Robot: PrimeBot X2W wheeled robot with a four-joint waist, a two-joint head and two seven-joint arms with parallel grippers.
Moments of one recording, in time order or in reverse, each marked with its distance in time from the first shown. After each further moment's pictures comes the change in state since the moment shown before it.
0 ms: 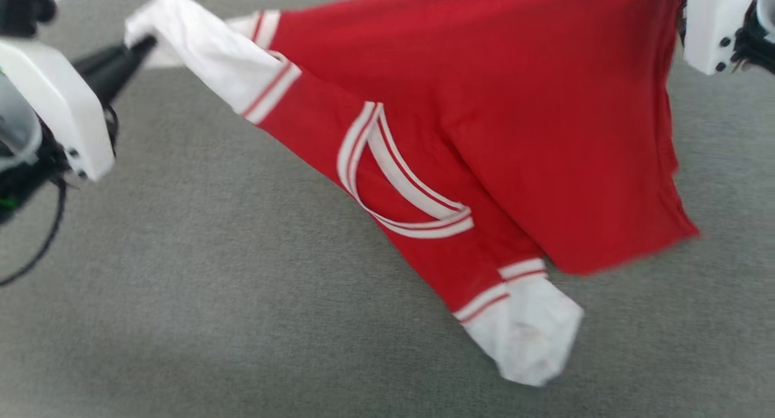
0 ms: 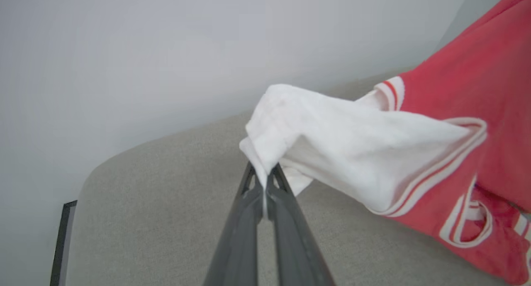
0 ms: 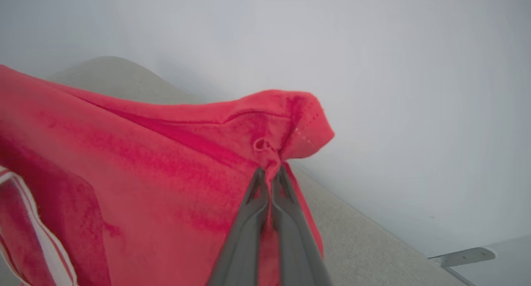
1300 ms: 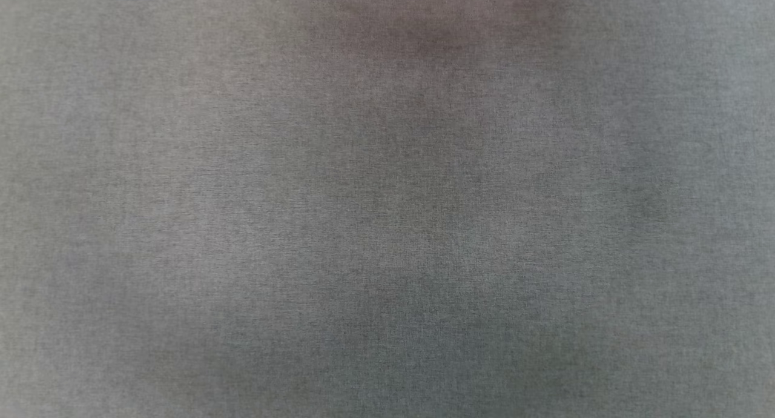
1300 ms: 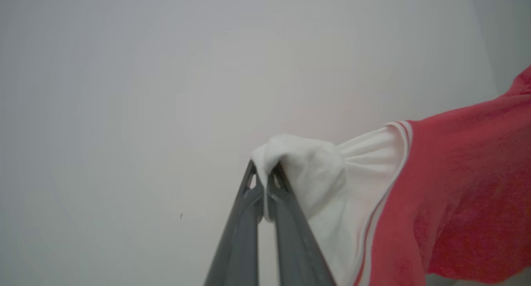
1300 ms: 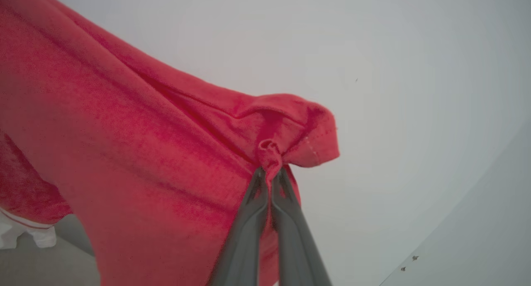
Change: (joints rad) left arm -0.595 -0.240 0.049 0.401 0.492 -0.053 -0.532; right arm -0.191 0.363 -0.631 0.485 -0.944 0.002 -0.668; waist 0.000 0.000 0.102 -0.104
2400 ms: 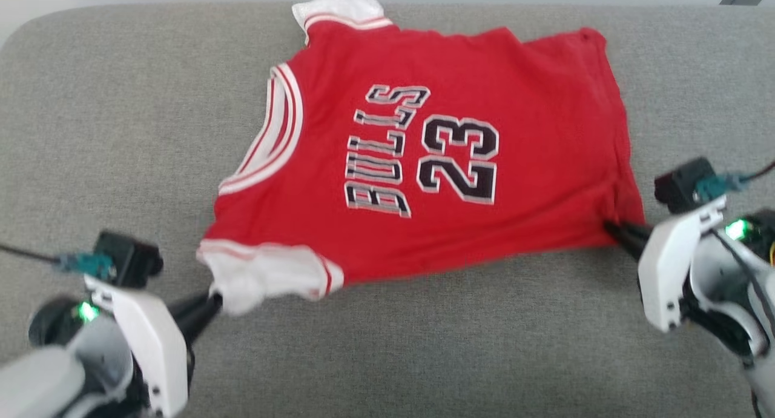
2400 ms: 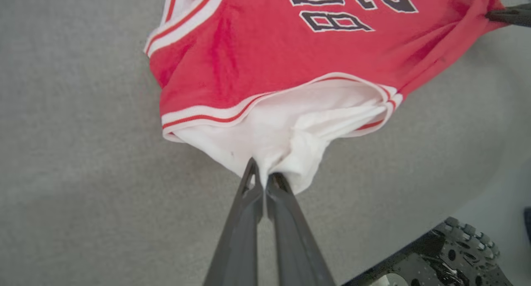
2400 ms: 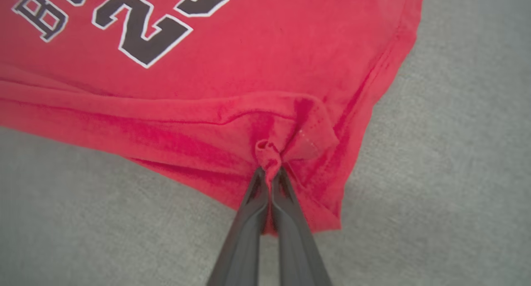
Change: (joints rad) left arm 1.003 0.407 -0.285 -0.775 -0.648 0.277 0.388; right arm 0.994 -0.297 0.255 -0.771 0.668 -0.001 0.727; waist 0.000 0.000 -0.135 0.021
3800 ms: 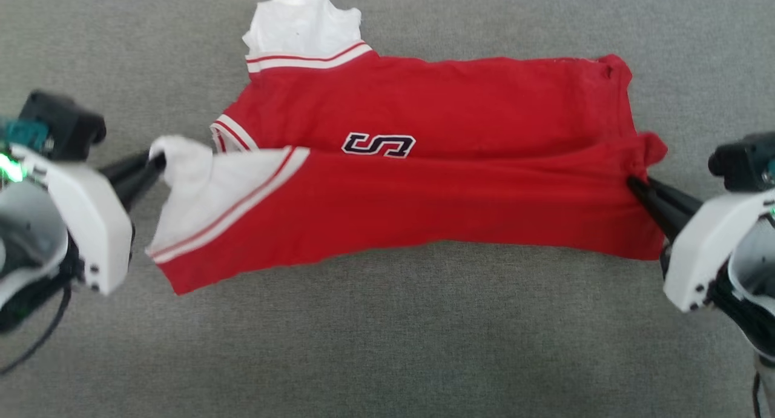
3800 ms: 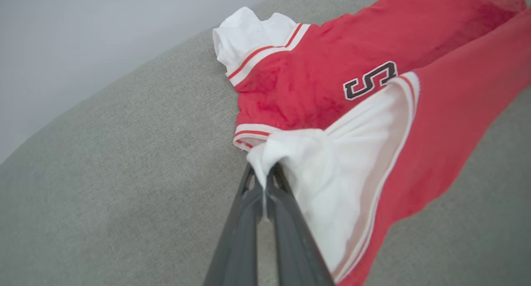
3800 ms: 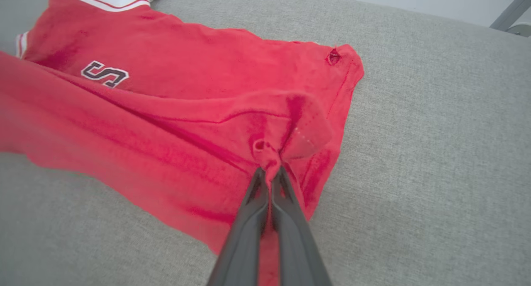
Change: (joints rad) left arm -0.280 0.049 0.077 0.063 0.193 -0.093 0.130; right arm 0.128 0.143 -0.301 -0.309 -0.082 -0.001 0.118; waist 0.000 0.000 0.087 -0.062
